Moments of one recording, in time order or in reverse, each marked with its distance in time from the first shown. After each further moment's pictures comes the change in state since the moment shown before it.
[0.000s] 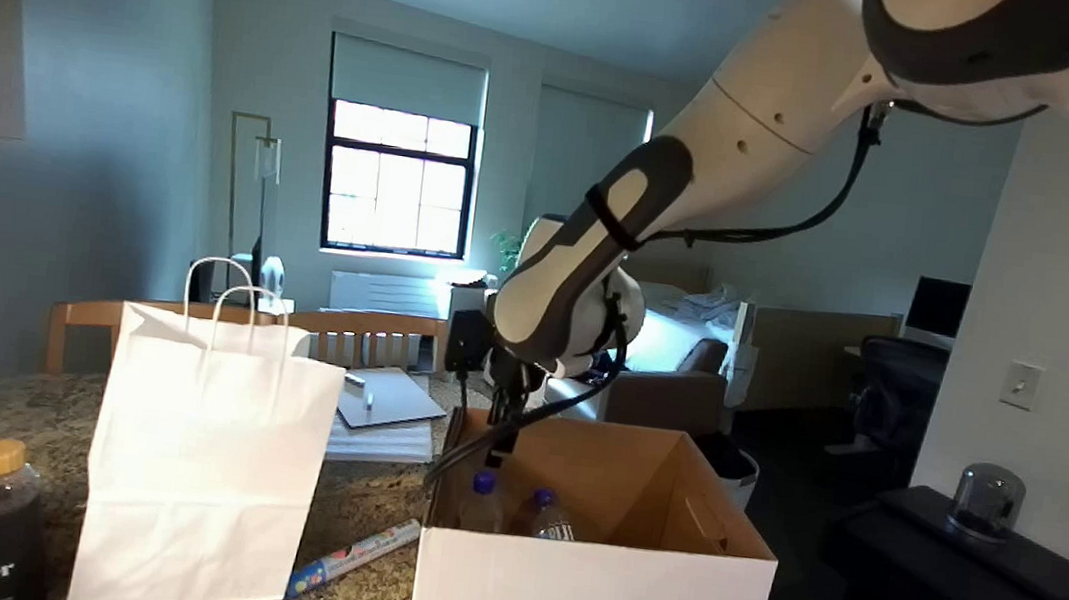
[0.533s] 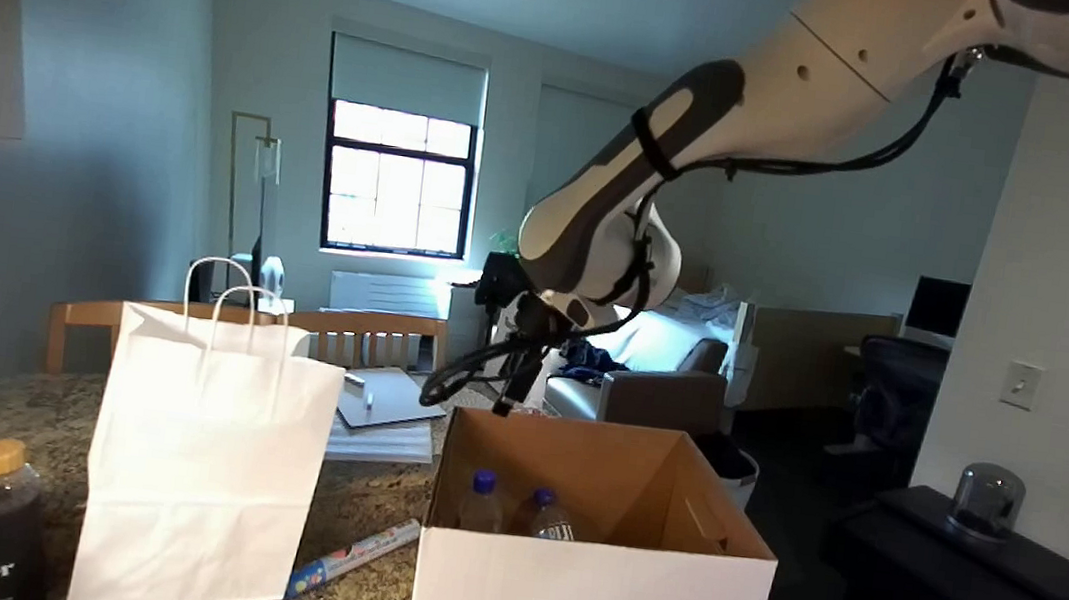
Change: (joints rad) arm -0.128 -0.187 0.121 -0.101 0.296 0.011 -0.206
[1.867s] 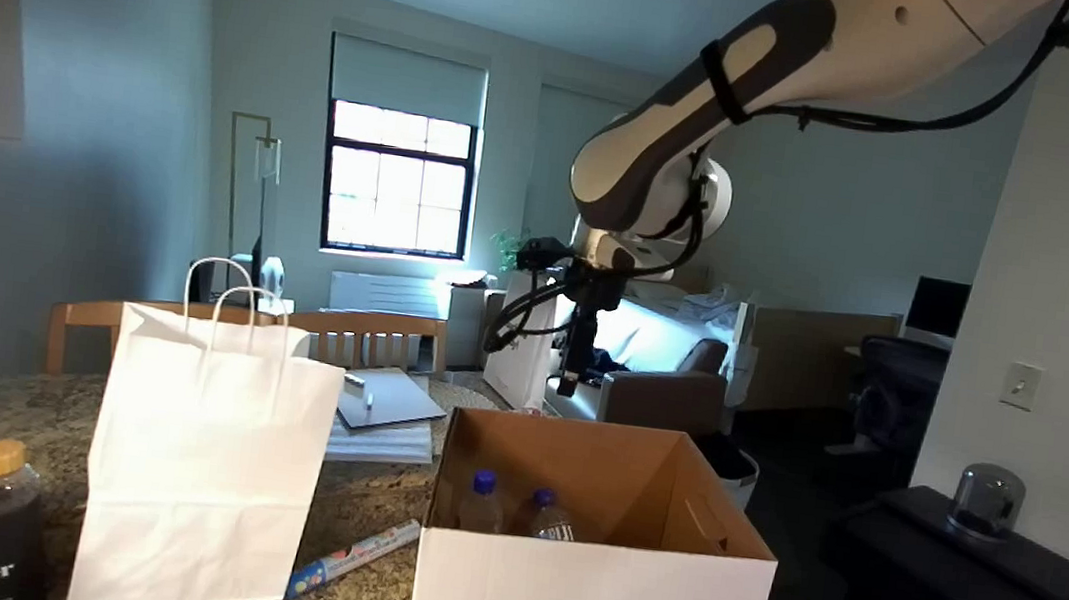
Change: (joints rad) arm -0.056 -0.172 -0.035 -0.003 -0.223 -0.404 0.245
